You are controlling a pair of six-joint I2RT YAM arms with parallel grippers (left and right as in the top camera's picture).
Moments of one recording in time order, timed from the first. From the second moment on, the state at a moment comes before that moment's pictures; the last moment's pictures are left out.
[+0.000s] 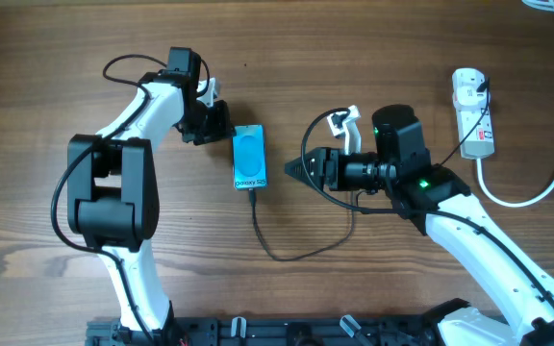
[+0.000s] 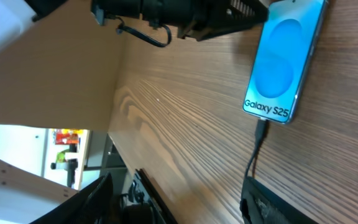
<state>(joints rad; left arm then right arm) -0.12 2.12 1.46 -0.76 0.32 -0.26 0.40 1.33 0.81 -0.20 -0.79 0.63</state>
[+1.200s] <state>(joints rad) -0.12 1.34 1.57 -0.96 0.18 -0.34 -0.49 1.62 1.39 -0.70 -0.24 0.33</state>
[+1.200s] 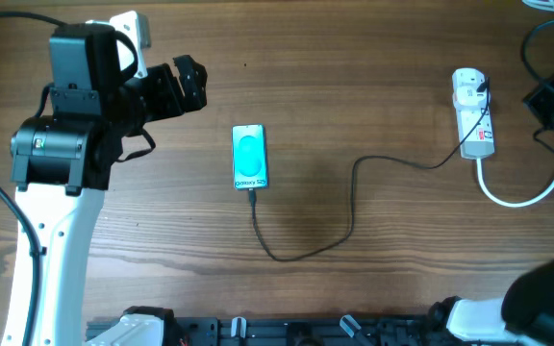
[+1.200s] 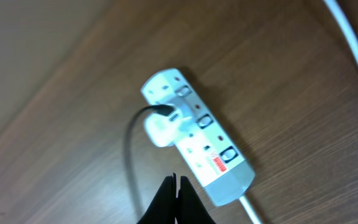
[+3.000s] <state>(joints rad) -0.12 1.34 1.57 -0.96 0.18 -0.34 -0.43 2.07 1.39 -0.44 -0.26 0.08</state>
